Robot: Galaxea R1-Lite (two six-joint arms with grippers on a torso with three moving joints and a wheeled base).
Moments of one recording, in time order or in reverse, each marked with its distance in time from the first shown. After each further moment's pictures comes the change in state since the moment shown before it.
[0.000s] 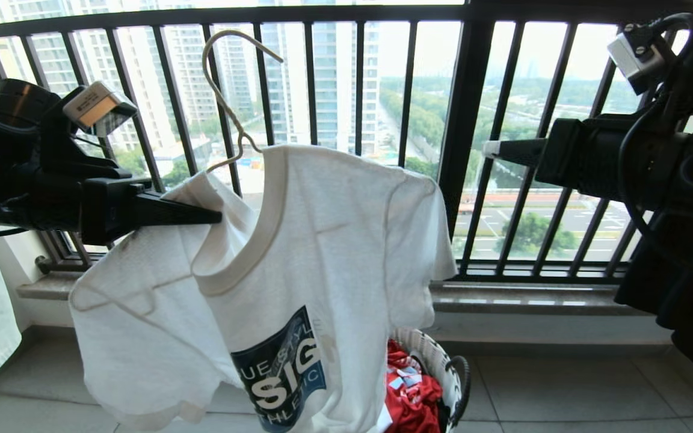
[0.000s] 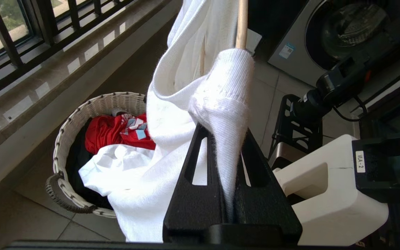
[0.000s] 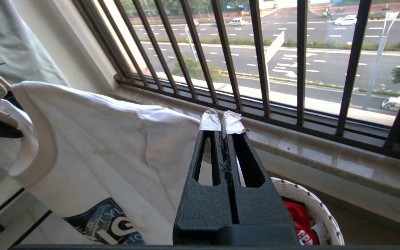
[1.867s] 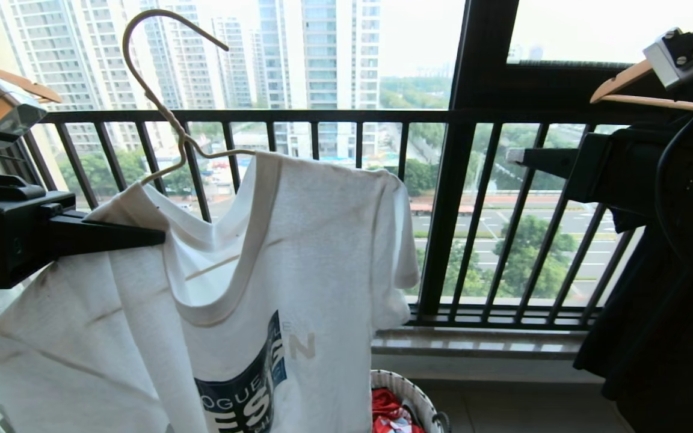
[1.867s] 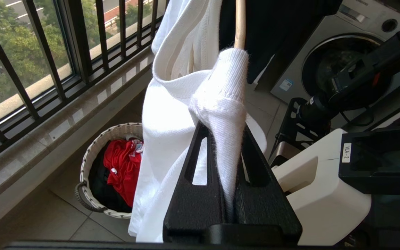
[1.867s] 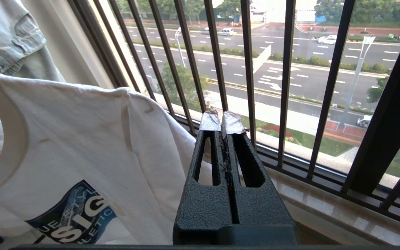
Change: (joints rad) left arm 0.124 -0.228 0.197 0.000 0.004 -0.001; right arm -0.026 -0.071 0.090 -0.038 -0.004 -0.080
